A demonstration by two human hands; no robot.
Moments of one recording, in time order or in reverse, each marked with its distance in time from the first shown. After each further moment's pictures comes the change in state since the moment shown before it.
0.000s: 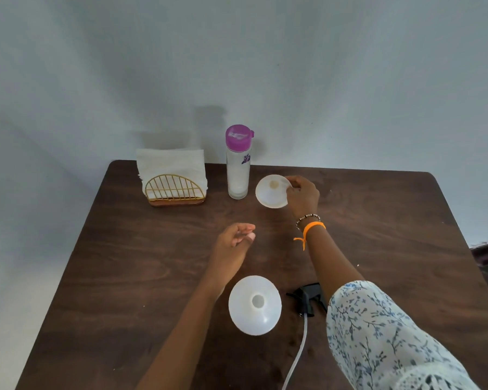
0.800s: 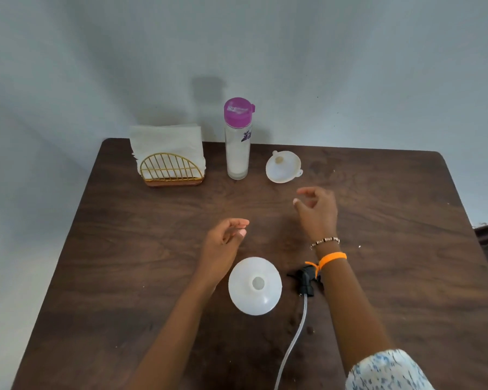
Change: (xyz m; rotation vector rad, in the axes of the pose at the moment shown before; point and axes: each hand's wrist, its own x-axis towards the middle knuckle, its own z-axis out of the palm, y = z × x) left_hand -0.016 -0.026 -0.006 -0.067 0.016 0.013; right_hand -0.062 0.024 -0.031 -0.052 0.009 0.030
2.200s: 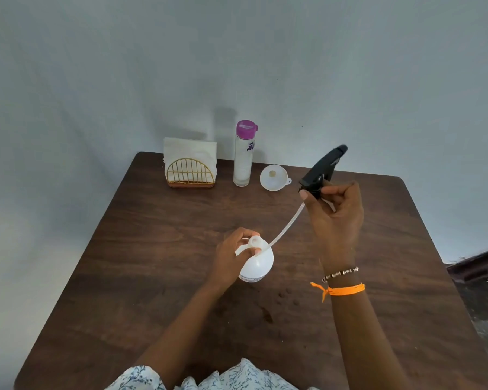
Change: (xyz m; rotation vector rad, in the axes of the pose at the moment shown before) left_hand -0.074 -0.038 0.012 0.066 -0.028 0.318; right_hand -0.154 -0.082 -0.096 0.533 0.215 -0.344
